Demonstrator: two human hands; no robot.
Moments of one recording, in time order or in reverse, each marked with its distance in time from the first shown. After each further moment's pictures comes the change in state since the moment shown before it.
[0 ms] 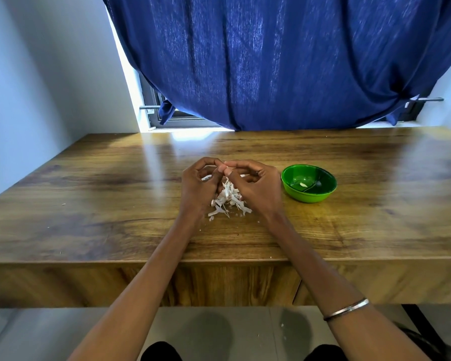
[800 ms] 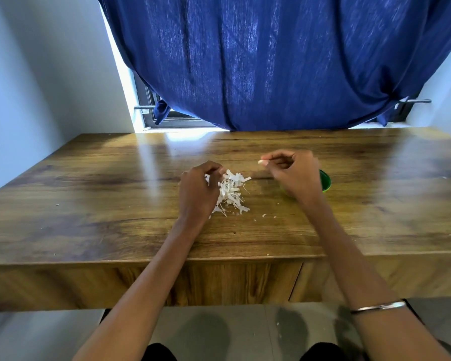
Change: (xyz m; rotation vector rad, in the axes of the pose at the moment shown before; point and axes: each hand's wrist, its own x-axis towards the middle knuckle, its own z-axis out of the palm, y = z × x) left_hand -0.002 -0.007 0.001 0.562 0.041 0.315; right_hand 0.024 -0.019 -0.072 -0.441 -0.065 0.090
